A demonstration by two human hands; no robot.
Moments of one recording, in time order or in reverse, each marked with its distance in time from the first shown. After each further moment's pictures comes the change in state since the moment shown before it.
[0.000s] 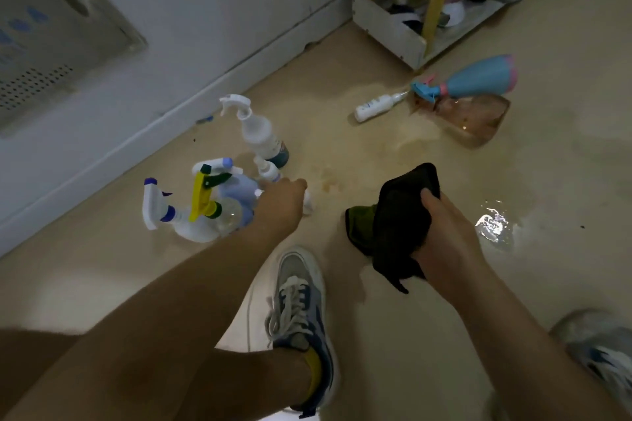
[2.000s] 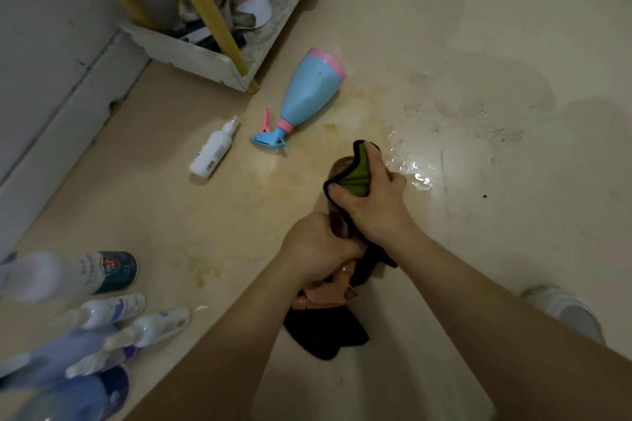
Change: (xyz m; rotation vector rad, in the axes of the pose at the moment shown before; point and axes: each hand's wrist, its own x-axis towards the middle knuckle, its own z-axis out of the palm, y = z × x) left_hand 0.103 0.236 0.016 -0.626 -0.466 0.135; right_hand 0.167 -0.060 -0.102 -0.586 0.259 -0.308
